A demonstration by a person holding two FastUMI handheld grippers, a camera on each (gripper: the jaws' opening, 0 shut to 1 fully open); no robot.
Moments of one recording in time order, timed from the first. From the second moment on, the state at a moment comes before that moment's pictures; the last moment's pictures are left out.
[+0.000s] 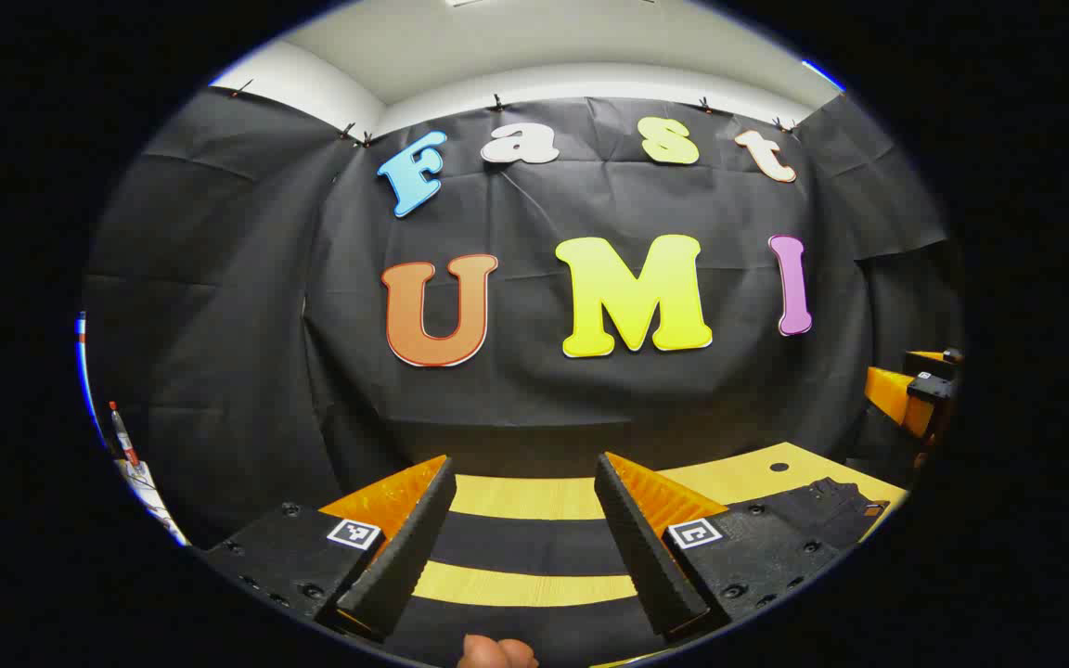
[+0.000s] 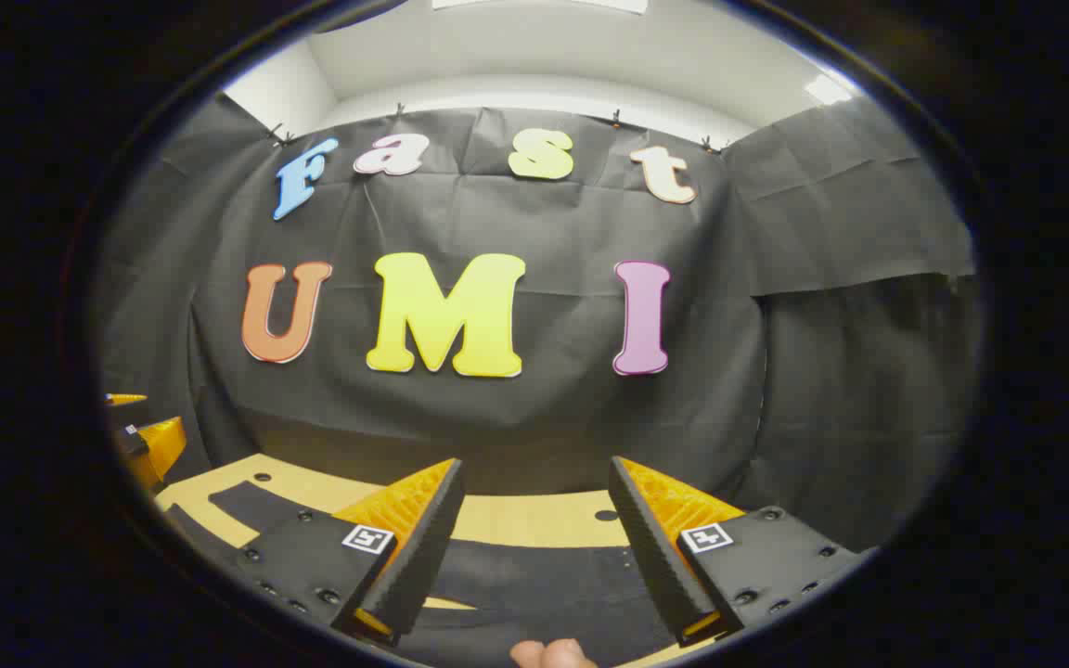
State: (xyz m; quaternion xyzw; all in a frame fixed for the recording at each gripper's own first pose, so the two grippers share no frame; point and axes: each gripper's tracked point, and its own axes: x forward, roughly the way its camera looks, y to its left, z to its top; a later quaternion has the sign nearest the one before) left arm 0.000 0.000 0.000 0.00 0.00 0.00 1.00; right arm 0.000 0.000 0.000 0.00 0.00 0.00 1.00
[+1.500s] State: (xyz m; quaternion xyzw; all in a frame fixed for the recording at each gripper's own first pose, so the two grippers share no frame) left arm -0.062 0.081 -0.132 -0.25 0.22 0.06 0.94; right arm -0.011 0.016 -0.020 -0.01 0.03 0.04 1.00
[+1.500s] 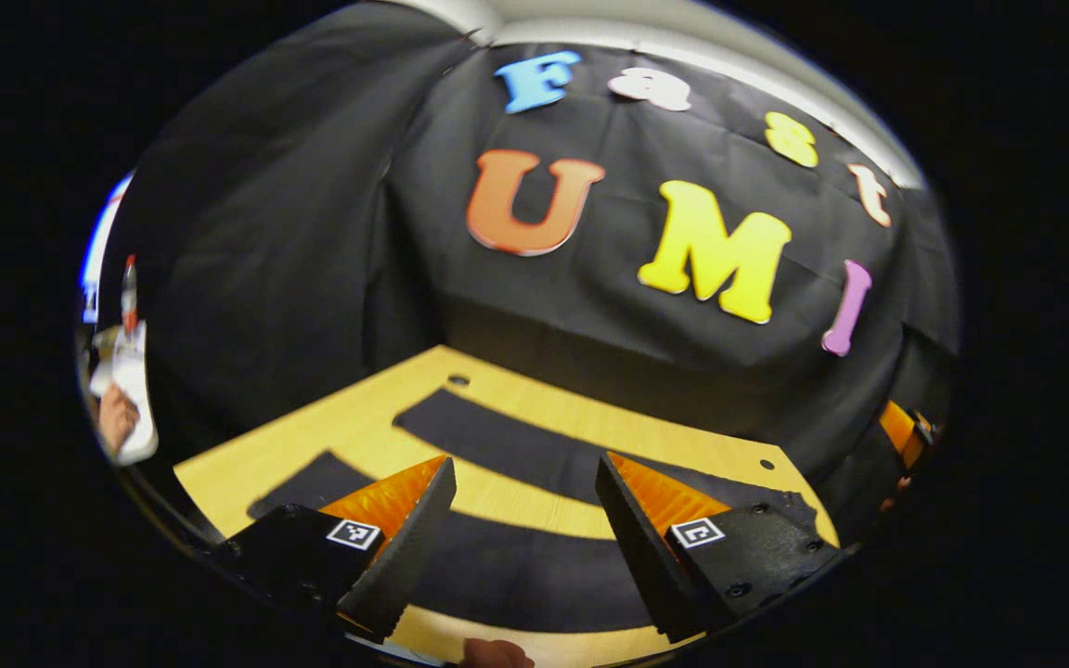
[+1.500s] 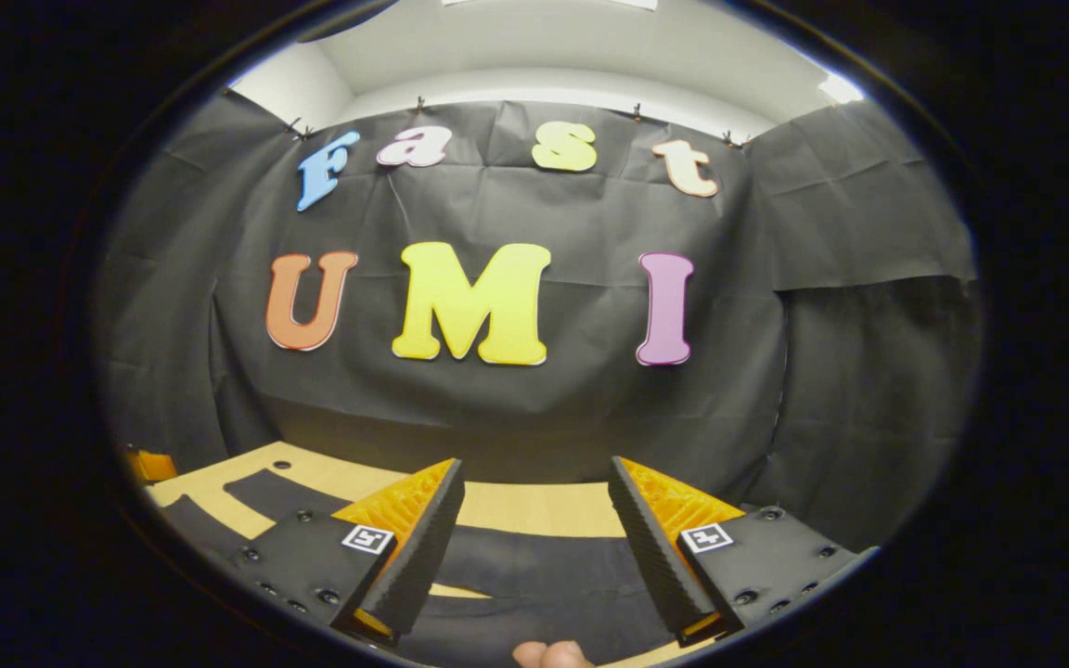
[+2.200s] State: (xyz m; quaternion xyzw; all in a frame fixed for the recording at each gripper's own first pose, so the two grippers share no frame) left arm -0.134 0.204 -0.285 -0.53 0.37 0.25 0.72; right arm -0.009 -0.006 -0.052 -0.05 0.08 0.01 1.00
